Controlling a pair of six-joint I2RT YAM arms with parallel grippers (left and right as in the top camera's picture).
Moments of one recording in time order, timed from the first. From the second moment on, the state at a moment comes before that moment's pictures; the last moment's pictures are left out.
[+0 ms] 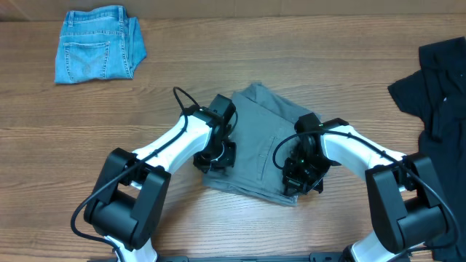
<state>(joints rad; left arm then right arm) -0.49 1.87 1.17 -0.90 0.25 -0.39 0.32 1.77 0.92 -0.99 -0.45 0.54</state>
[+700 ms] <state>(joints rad) -0.37 1.76 1.33 -0.88 0.16 -0.26 0.23 1.35 0.98 -1.12 -0.29 0.58</state>
